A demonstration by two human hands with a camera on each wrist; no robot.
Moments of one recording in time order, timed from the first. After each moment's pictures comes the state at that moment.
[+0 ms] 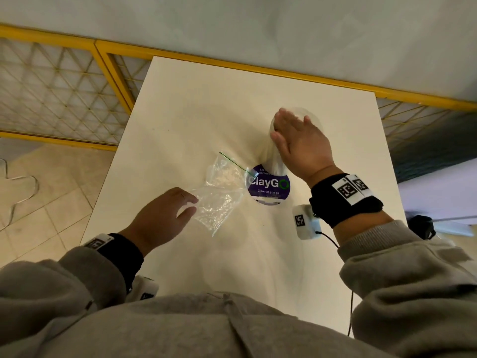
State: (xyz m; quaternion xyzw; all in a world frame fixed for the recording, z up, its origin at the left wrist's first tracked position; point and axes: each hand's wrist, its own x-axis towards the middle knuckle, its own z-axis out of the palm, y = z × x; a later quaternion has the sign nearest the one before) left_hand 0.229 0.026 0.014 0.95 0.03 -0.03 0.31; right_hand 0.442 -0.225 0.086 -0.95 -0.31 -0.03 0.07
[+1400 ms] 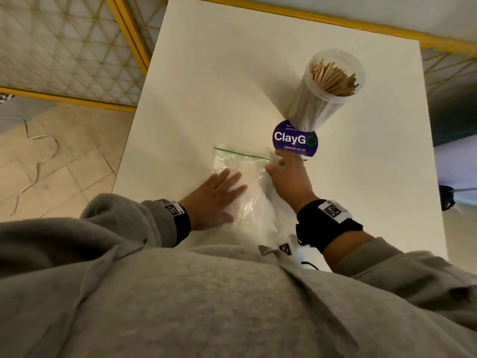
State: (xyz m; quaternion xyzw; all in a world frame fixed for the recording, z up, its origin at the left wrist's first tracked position) left_hand 0.190 -0.004 -0.049 0.96 -0.21 -0.15 0.13; right_hand 0.307 -0.203 -0.028 -0.92 -0.09 0.16 0.34
